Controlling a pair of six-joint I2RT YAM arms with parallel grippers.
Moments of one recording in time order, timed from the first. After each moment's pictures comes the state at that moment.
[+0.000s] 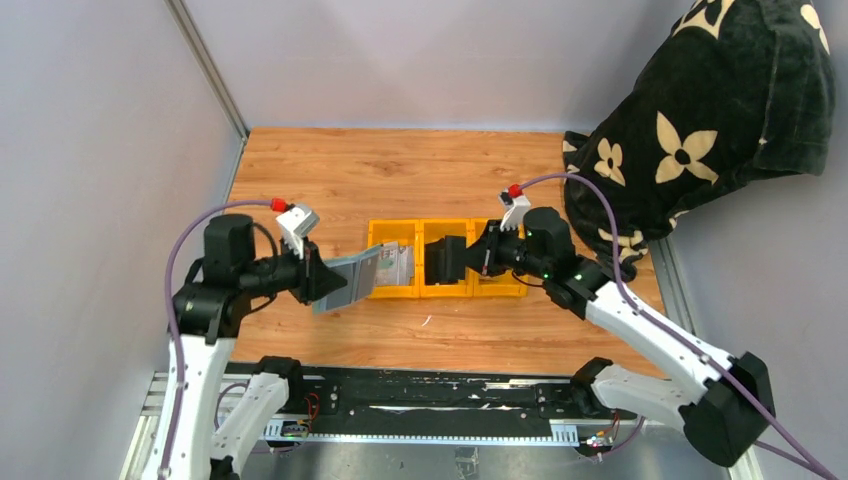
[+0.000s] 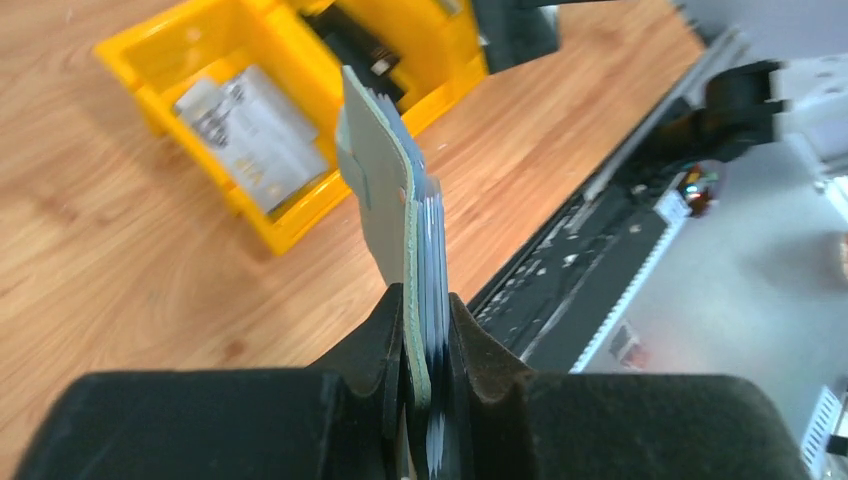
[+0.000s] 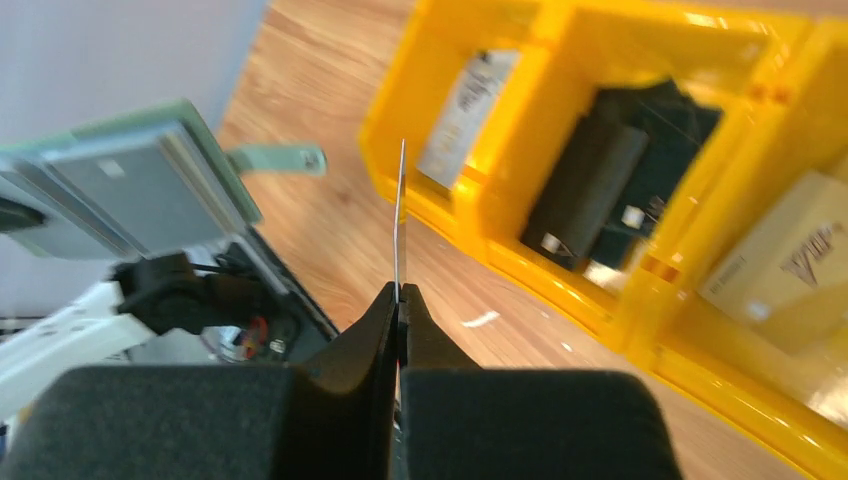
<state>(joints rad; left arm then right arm) -0.10 0.67 1.05 -0.98 0.82 0.05 0.66 0.98 0.77 -0.10 -0.29 0.60</state>
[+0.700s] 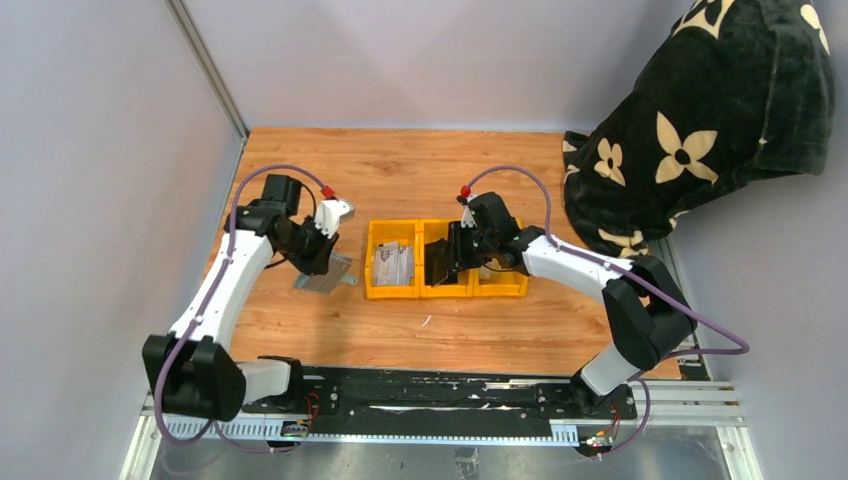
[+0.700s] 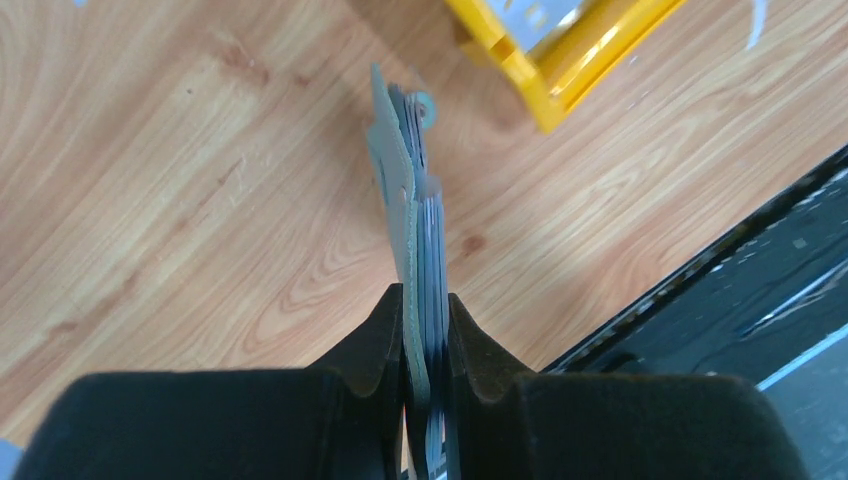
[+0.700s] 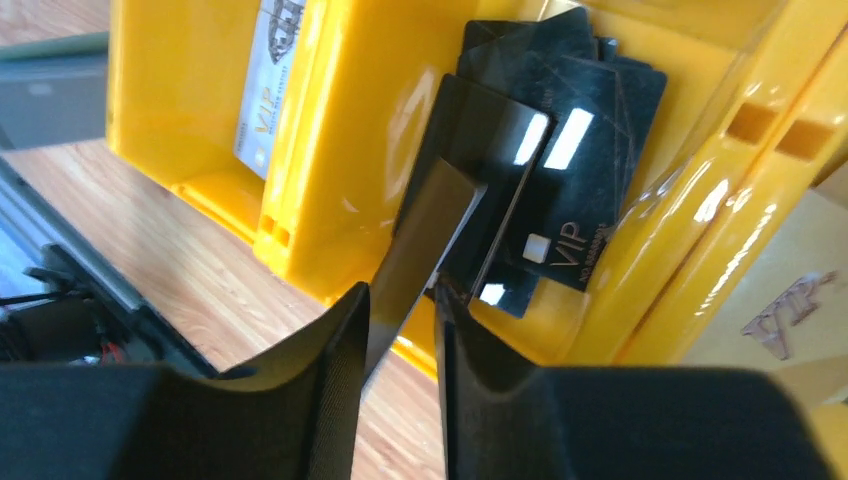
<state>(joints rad) -0.11 1.20 1.08 -1.03 0.38 0.54 0.65 1.56 0.95 -0.16 -0.27 0.49</state>
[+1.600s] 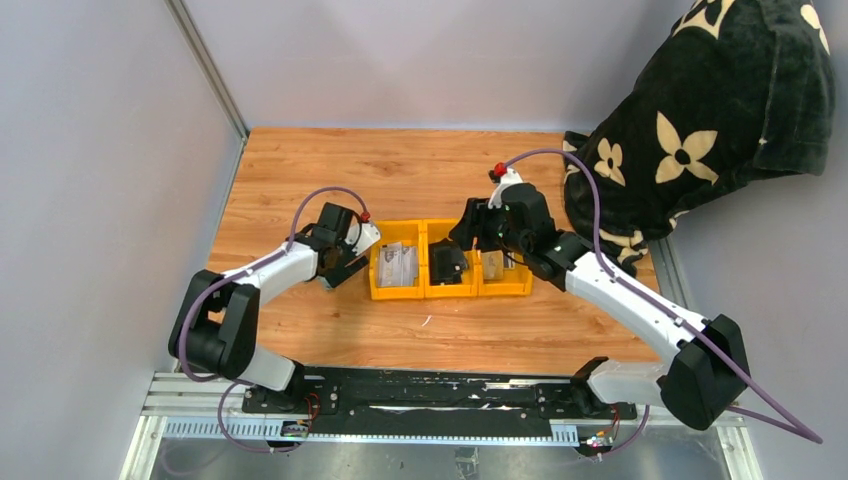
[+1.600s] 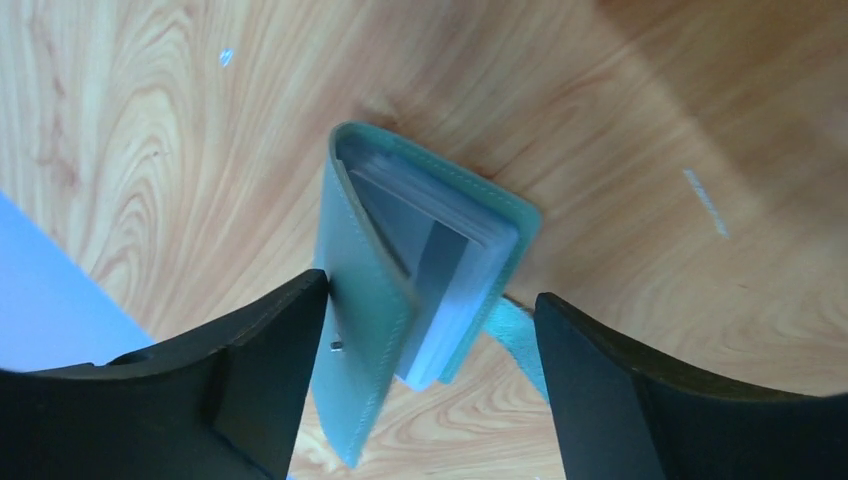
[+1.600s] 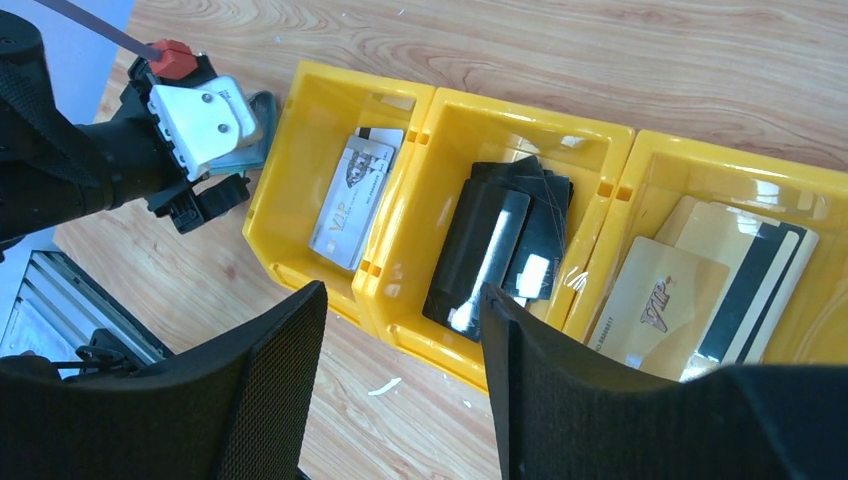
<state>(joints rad) -0.33 1.47 0.75 -0.33 -0.25 0.66 0.65 1.24 0.96 -0.20 -0.04 0.47</state>
